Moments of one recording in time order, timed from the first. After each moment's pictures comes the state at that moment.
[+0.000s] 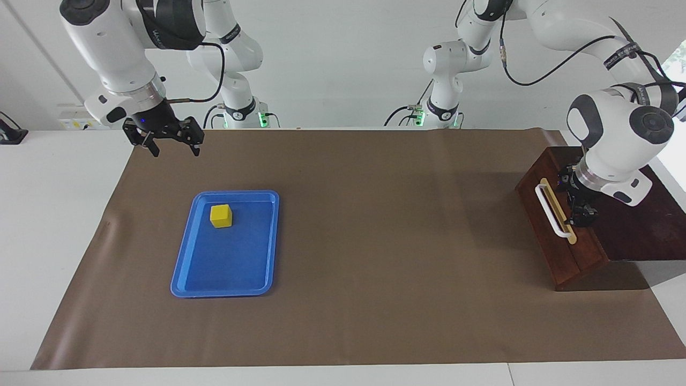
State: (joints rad) left arm 0.11 0.27 -0.03 -1.62 0.18 1.82 -1.39; right arm 0.03 -0.07 -0.03 -1.76 0.00 1.65 0.00
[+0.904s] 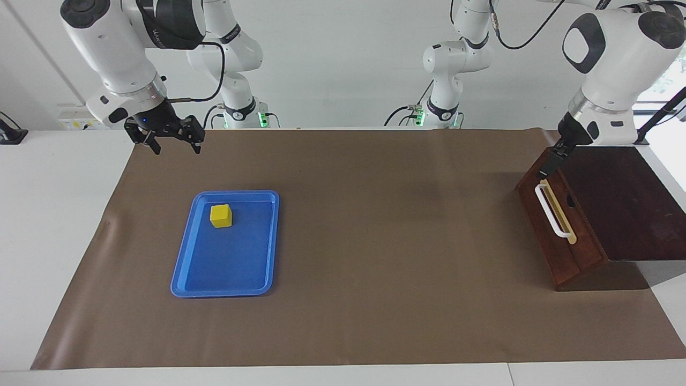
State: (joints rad) left arm 0.06 0.04 -0.08 -1.61 0.03 1.60 -0.60; right arm 0.03 -0.07 -0.03 -1.75 0.00 1.61 0.00
